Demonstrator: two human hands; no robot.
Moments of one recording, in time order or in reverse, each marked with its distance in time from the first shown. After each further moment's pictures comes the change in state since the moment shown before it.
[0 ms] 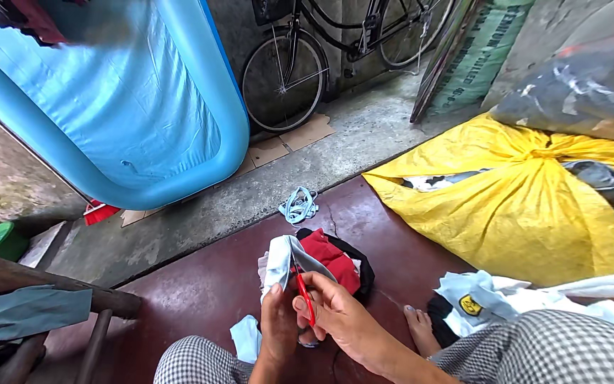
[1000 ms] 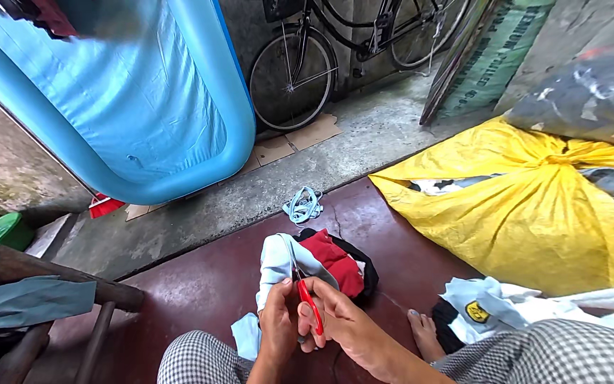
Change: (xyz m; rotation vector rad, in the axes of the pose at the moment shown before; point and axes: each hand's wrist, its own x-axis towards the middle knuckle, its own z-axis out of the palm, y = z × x) left_hand 0.002 0.013 0.013 0.021 0.226 -0.022; right_hand 0.000 0.005 0.000 0.025 -0.134 -0.025
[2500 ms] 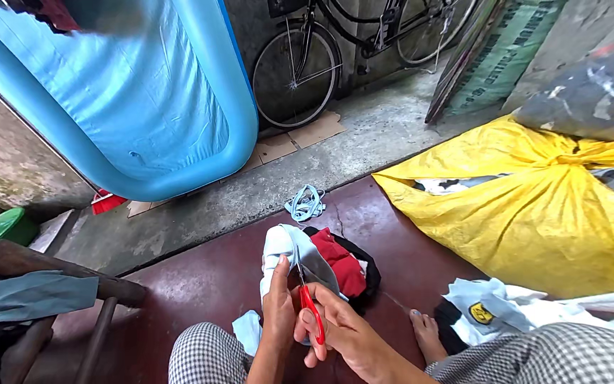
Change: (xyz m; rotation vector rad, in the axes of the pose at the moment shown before) left_hand 0.014 0.012 0.013 0.064 0.190 -0.139; right_hand -0.005 0.007 0.011 0.082 -0.012 -0.009
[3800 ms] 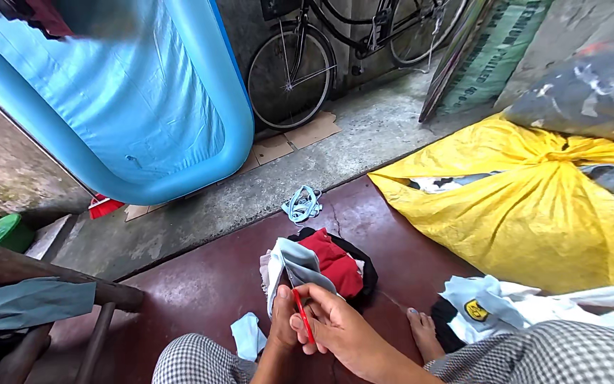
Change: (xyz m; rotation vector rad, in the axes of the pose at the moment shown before) left_hand 0.011 -0.052 -0.035 0.029 -0.336 0.181; right_hand 0.002 -0.003 -0.009 -0.213 0.082 0.075
